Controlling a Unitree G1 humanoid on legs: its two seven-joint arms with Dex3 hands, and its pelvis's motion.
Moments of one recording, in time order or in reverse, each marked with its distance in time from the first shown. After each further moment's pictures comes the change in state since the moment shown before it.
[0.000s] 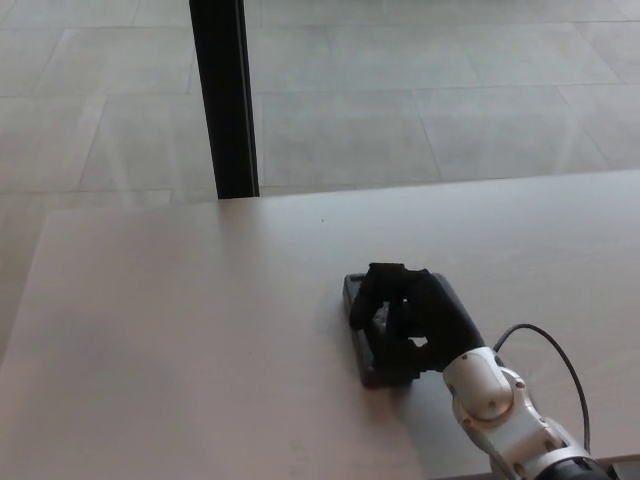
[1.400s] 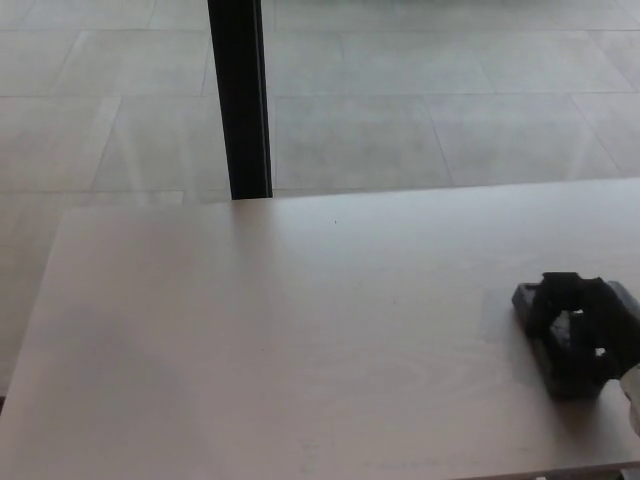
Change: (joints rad) left_arm -0.024 0.001 0.033 -0.001 -0.037 0.000 -0.007; right_arm 0.100 -0.387 -0.129 0.044 -0.039 -0.050 0.015
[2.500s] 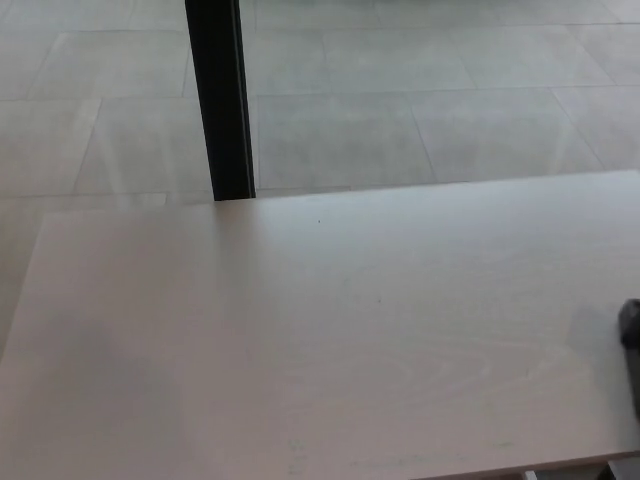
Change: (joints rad) left_arm -0.004 0.009 0.014 -0.002 -0.002 -0.001 0.005; right_arm 0.051 -0.070 -0.077 -0.036 0.069 0.020 0.034
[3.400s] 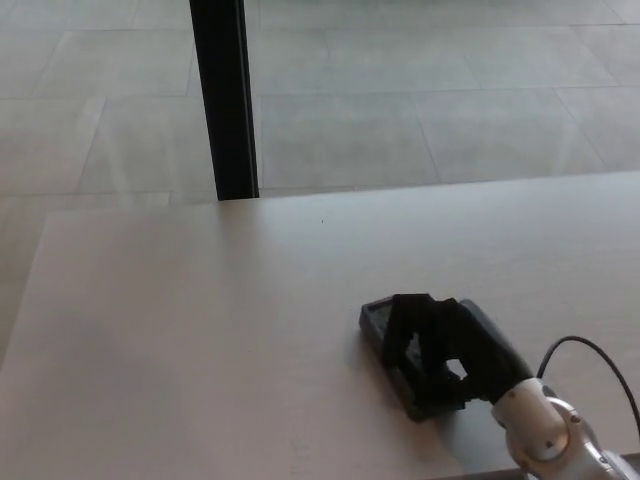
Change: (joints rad) left_arm -0.022 0.000 -0.013 -0.003 0.001 0.000 0.017; right_arm 0.025 0.307 0.301 -0.247 -0.075 -0.040 0.018
